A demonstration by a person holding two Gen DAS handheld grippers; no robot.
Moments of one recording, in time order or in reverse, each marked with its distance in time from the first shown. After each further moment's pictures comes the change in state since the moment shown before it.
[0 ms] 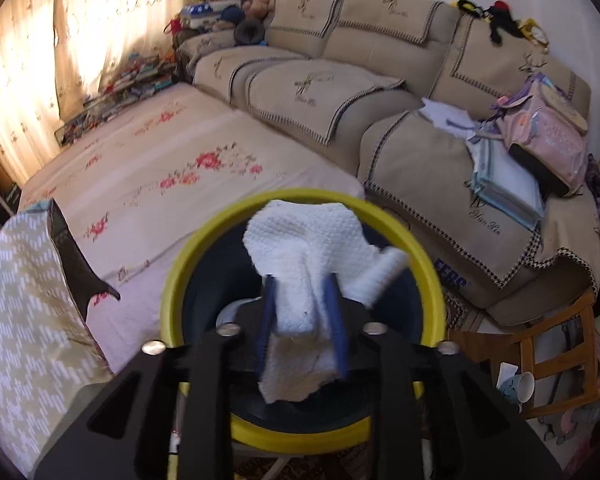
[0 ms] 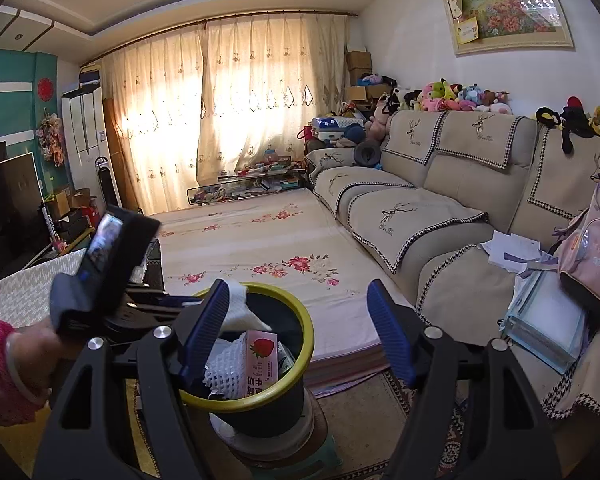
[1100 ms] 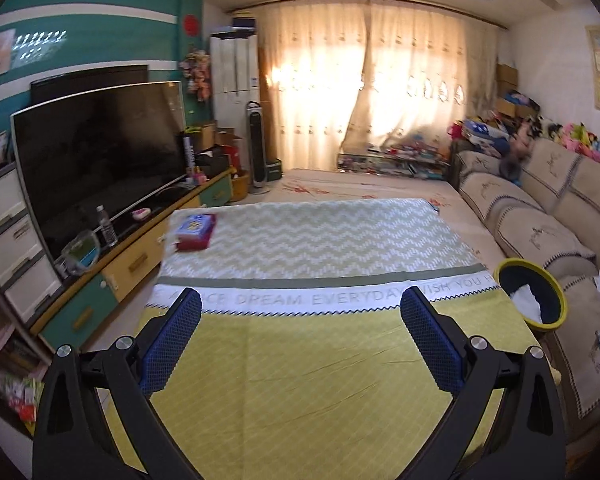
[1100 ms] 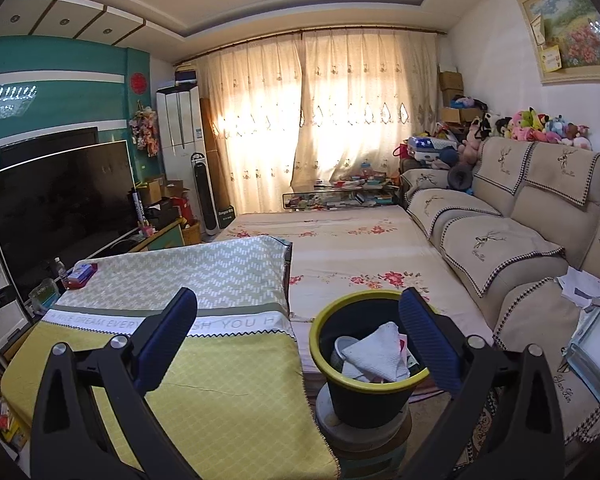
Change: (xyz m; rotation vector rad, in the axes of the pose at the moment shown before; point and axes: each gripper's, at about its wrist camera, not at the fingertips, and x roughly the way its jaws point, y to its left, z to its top) left arm -0.417 0.112 -0.353 -0.641 -0.397 0.757; right arm -0.101 0.136 0.001 -0.123 -0.042 0.317
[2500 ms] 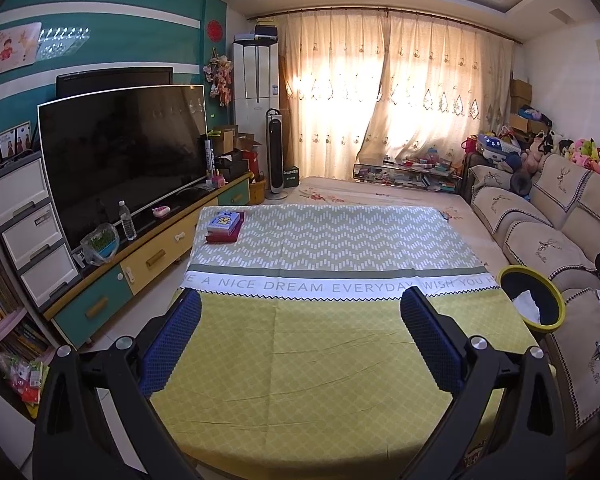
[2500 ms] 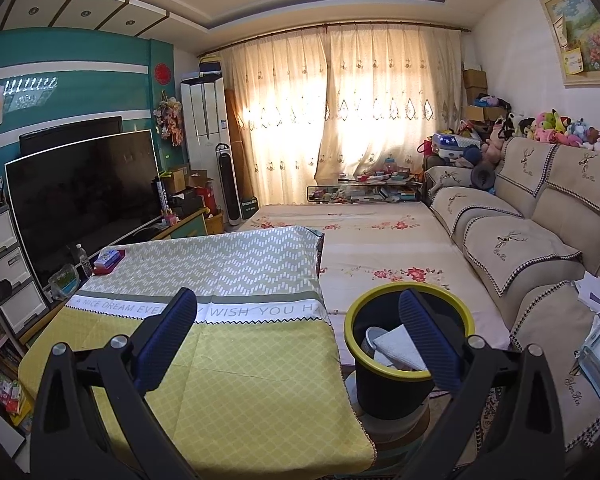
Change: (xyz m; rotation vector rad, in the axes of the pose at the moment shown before) left arm -0.048 0.011 -0.021 -0.035 -0.029 0.042; right arm -0.008 0.035 -0.001 -0.031 0.035 0.079
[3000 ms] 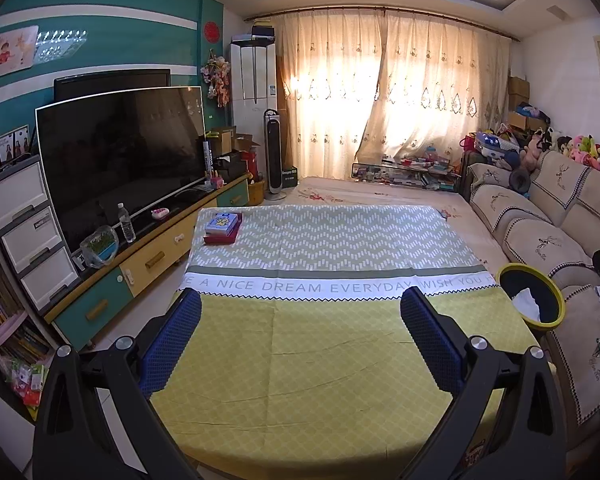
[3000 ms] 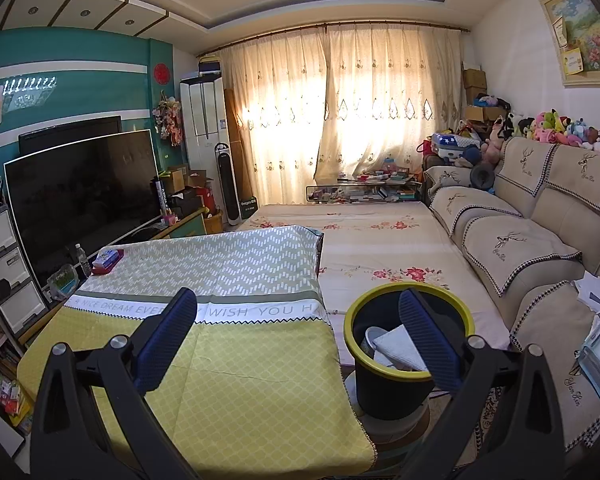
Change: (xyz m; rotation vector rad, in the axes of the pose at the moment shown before) left arm 0.001 -0.001 0.003 0.008 0.002 -0.005; right arm 0.002 0.001 0.001 0.000 0.001 -0.002
